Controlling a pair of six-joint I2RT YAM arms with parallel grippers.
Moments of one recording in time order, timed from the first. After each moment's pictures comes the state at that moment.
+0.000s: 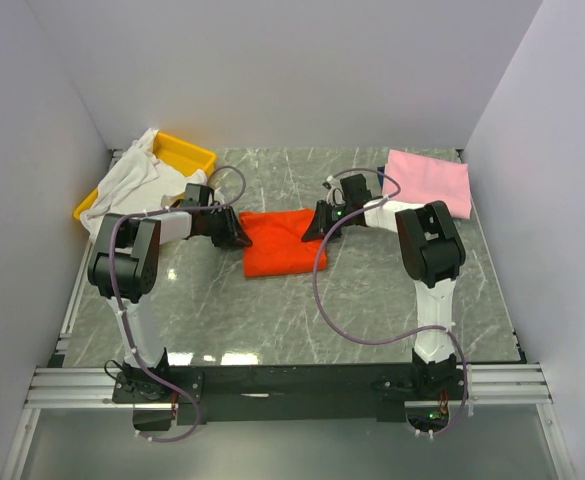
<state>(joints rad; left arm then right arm) -0.18 1.94 1.10 -0.14 0.56 -0.53 0.31 2.14 1.34 -0.16 -0.72 0.43</state>
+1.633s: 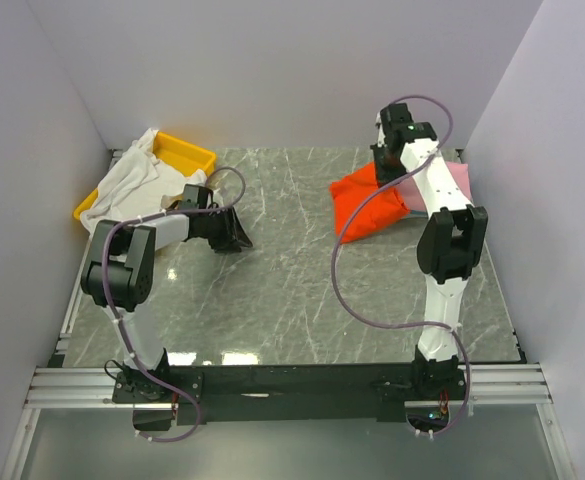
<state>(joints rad) -0.19 1.86 1.07 -0.19 0.53 -0.49 0.15 2.13 2.09 -1.07 0.09 0.06</state>
